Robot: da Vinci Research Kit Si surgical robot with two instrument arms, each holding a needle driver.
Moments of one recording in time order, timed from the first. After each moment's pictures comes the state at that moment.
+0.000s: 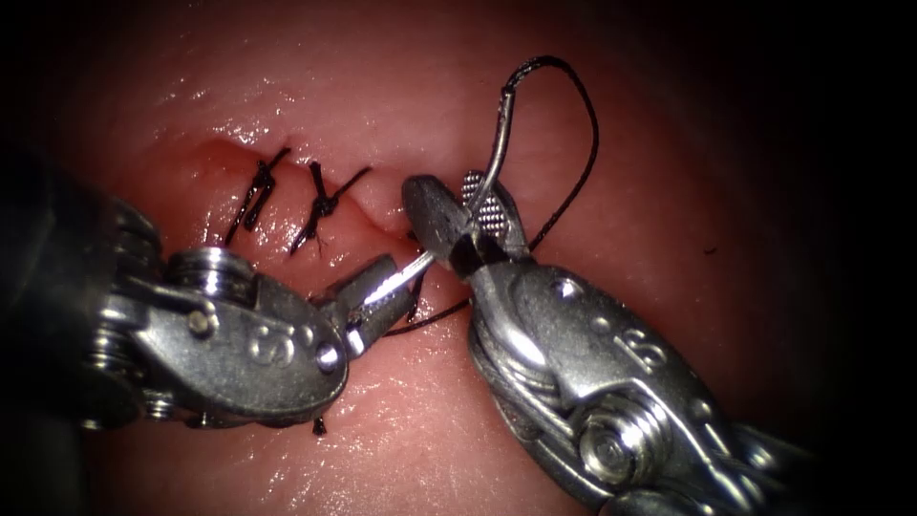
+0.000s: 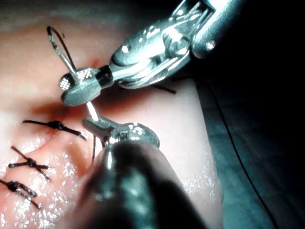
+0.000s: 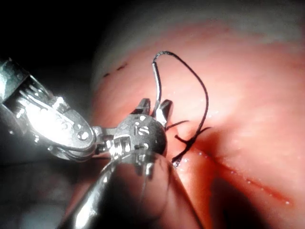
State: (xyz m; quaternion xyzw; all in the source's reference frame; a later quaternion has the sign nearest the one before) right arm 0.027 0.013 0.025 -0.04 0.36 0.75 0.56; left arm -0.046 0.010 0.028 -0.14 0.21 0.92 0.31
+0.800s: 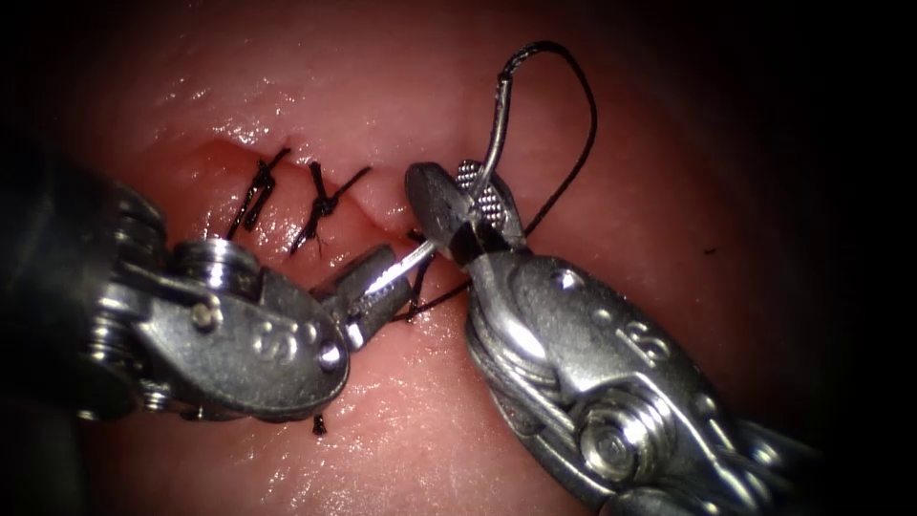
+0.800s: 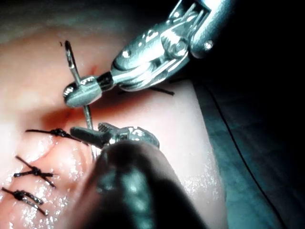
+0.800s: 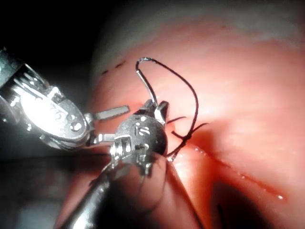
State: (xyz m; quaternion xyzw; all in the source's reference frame) right arm 0.027 0.012 0.025 -0.04 0.36 0.75 0.56; left arm -0.045 0.011 0.028 -0.14 0.21 0.93 0.28
